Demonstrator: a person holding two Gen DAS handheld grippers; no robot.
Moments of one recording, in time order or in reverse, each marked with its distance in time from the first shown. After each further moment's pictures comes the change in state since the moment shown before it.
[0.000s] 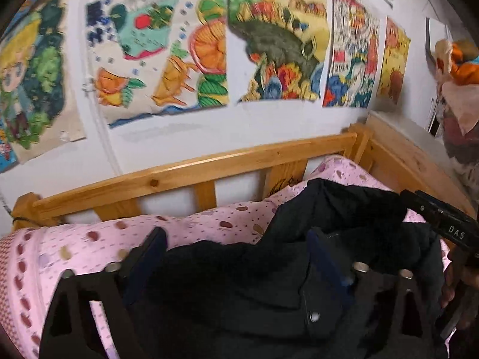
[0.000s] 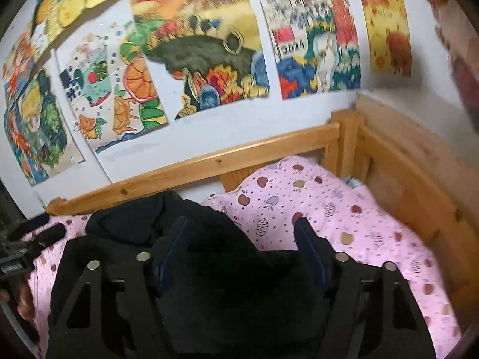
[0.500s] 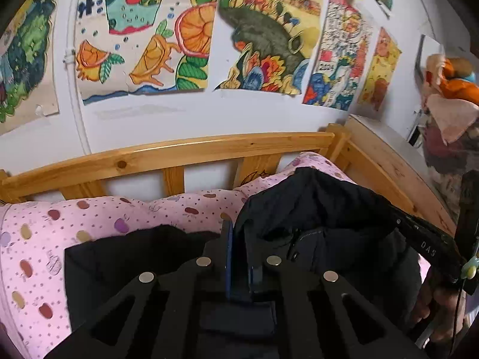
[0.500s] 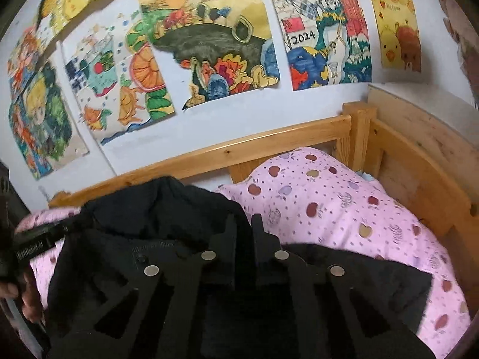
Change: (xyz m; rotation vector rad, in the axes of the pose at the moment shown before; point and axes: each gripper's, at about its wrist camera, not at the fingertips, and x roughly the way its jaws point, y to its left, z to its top) left arm -0.003 0.001 -0.019 -0.067 0.005 -0.165; right arm -0.016 0.006 -0.026 -0.071 -0.008 0.005
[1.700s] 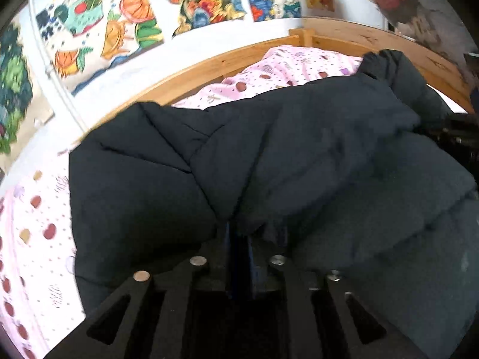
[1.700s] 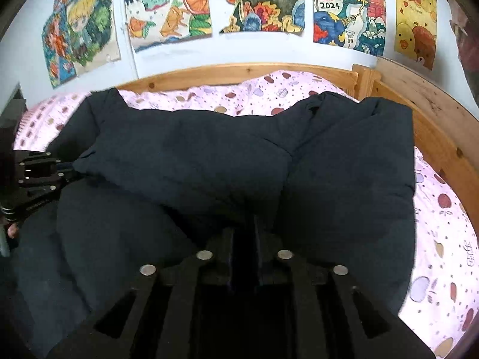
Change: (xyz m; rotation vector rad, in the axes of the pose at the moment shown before) left arm -0.008 -0.008 -0.149 0.433 0.137 0.129; right arm -0.056 -0.009 -0.128 -0.184 0.143 0.022
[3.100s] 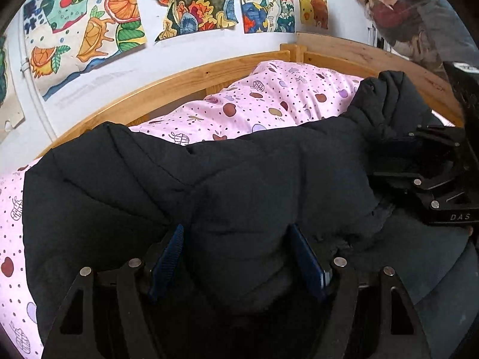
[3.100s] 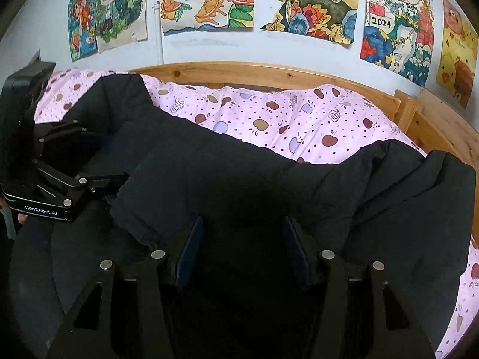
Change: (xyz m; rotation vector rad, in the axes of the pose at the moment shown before) left arm 0.052 -0.001 0.023 -0.041 -0.084 -0.104; right arm 0.063 0.042 0.031 -0.192 0.006 0.023
